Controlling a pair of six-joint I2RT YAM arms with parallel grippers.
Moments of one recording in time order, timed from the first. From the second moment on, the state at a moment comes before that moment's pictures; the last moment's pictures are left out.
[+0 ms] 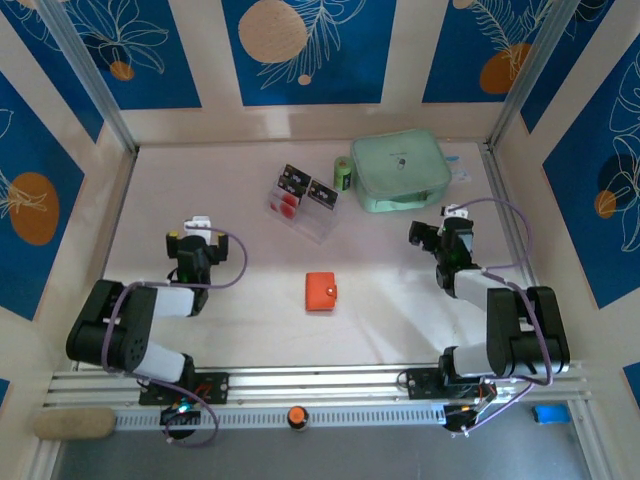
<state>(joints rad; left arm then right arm) -0.16 1.51 0.33 0.80 -0.33 0.09 0.00 1.41 0.40 0.56 0.05 0.18</state>
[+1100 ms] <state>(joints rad) -0.08 1.56 0.38 0.83 -0.07 0.07 0.01 1.53 0.42 0.71 -0.13 0.09</state>
